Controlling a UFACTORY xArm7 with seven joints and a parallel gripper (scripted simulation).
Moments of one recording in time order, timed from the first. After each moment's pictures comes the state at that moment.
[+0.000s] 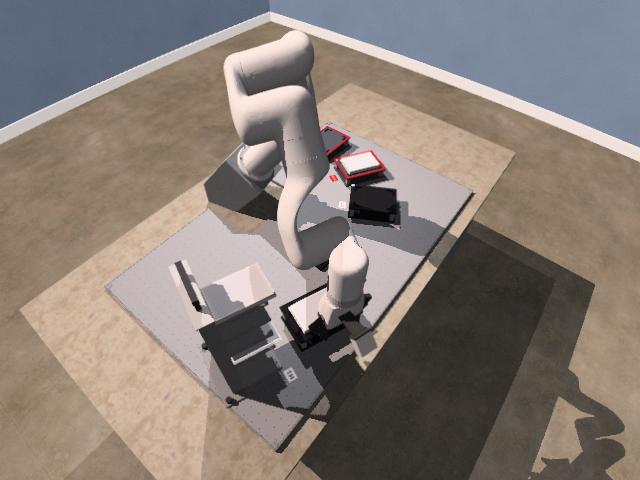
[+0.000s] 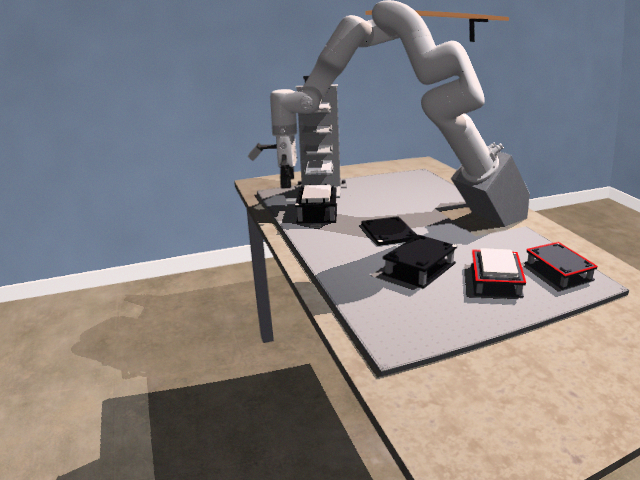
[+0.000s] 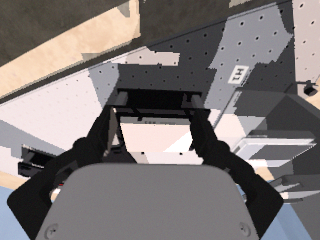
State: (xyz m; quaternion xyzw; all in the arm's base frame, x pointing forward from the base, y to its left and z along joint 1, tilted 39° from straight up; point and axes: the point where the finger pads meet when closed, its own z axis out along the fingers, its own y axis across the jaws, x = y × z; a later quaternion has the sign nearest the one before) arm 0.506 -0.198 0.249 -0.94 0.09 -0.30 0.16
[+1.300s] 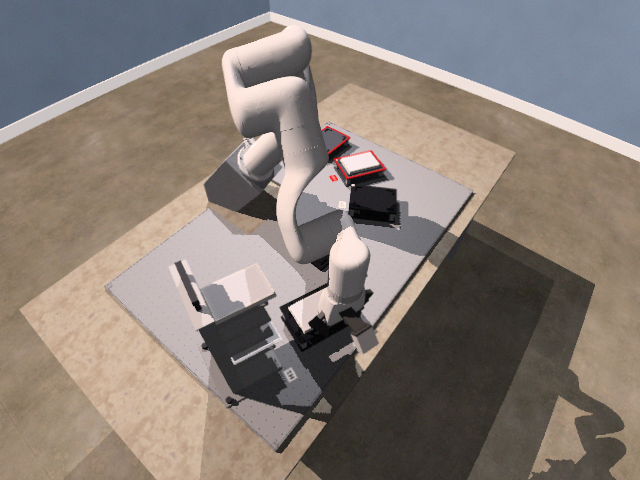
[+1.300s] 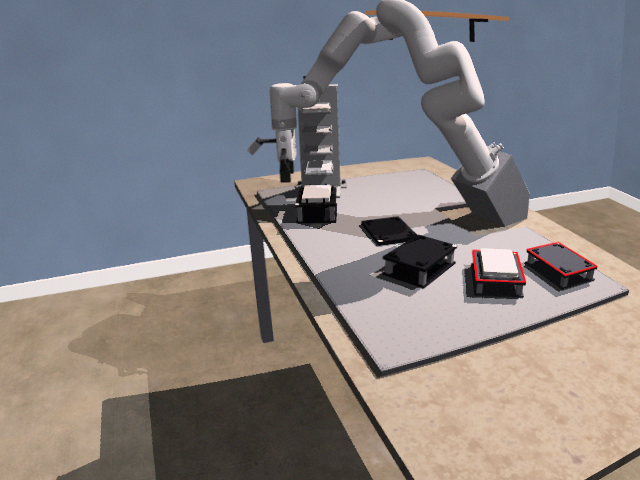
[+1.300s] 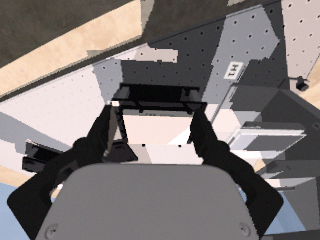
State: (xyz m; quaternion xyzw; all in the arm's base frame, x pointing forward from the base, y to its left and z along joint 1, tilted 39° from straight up) arm 0.495 -0.203 0.264 -0.94 0.09 -0.30 0.16
